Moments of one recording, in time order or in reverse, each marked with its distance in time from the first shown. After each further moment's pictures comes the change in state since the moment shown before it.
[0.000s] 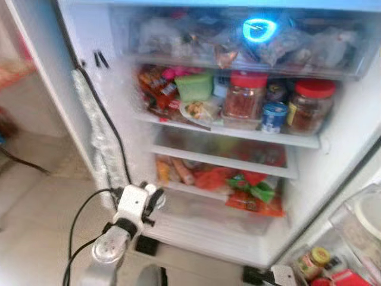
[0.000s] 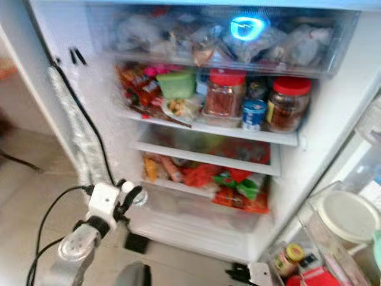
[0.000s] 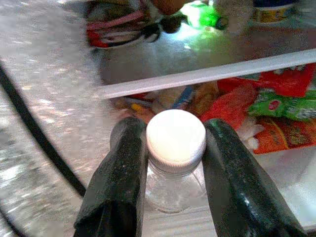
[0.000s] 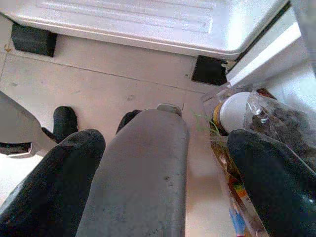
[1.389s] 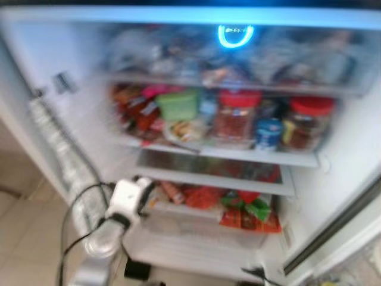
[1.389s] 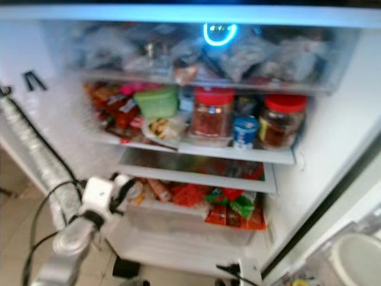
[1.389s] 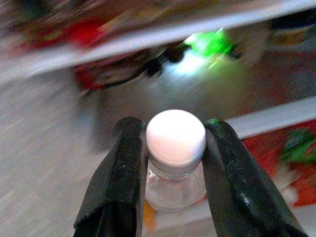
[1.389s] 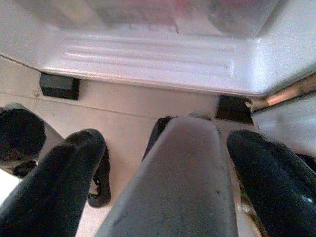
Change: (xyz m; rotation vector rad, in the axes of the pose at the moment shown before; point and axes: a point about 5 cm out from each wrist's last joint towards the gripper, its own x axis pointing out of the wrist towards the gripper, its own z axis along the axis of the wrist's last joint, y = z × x) left arm 0.009 0.006 0.010 0.024 -0.048 0.024; right arm 0.005 0.021 0.005 -0.001 -0.019 0.083
